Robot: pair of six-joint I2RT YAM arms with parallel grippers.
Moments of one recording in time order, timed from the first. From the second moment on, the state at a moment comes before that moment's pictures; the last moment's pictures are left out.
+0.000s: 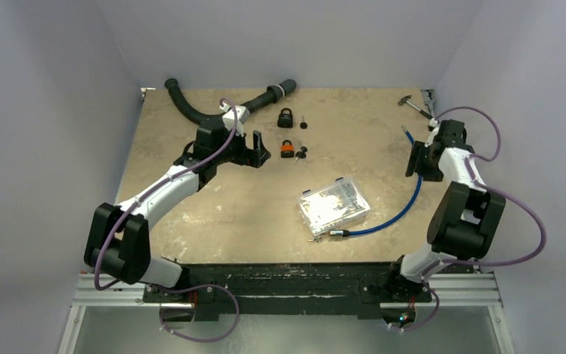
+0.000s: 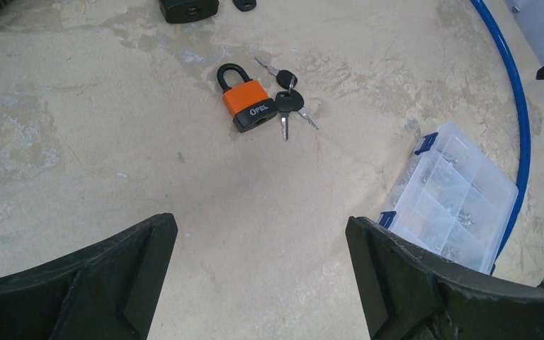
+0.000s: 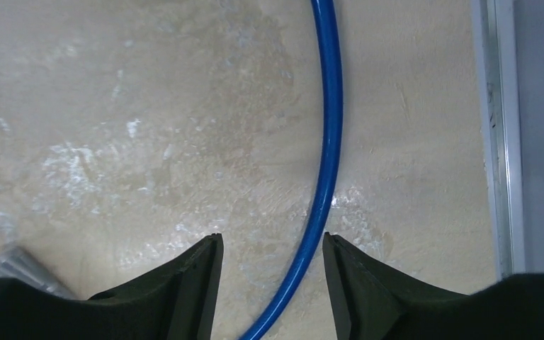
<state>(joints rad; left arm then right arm) -0.38 1.43 0.95 0.01 0.27 -0.23 -0.34 1.58 1.13 -0.60 -0.06 -0.03</state>
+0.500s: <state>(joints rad) -0.38 1.48 0.98 0.01 0.26 -0.23 -0.37 1.76 1.13 -0.60 0.02 -0.02</state>
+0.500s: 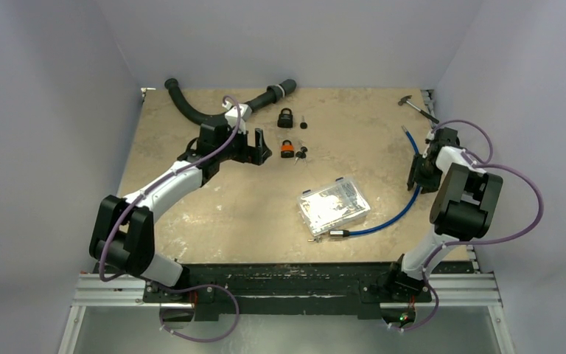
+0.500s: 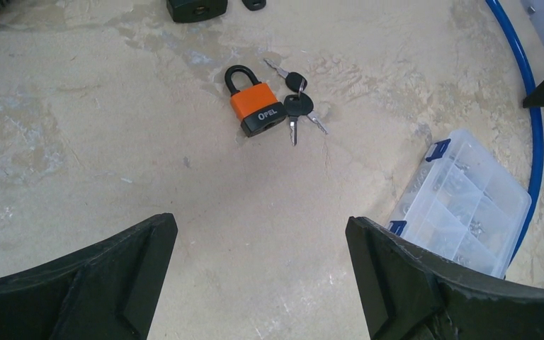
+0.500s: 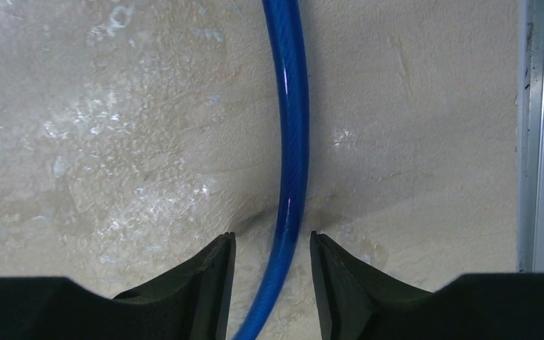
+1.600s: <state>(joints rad) -0.38 1.57 1.08 0.01 0.26 -0.23 -0.39 1.41 1.16 -0.66 -0.20 -0.07</state>
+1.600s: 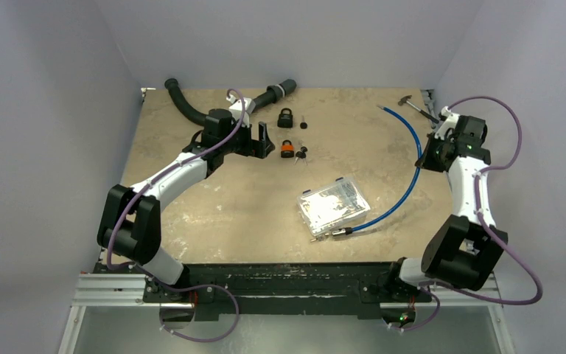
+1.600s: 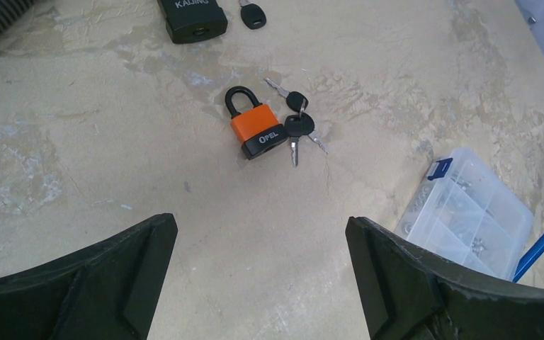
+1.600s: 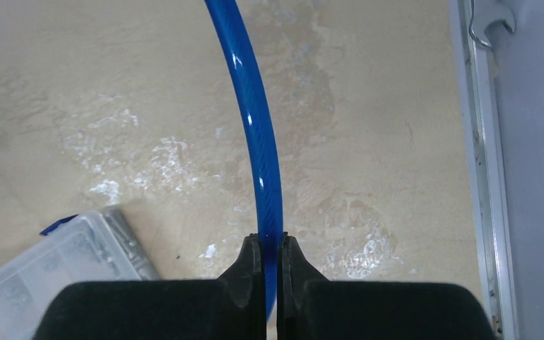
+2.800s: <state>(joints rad) -0.64 1.55 1.61 -0.18 0.44 0.70 -0.10 1.09 1.34 -0.72 -0.49 -0.28</state>
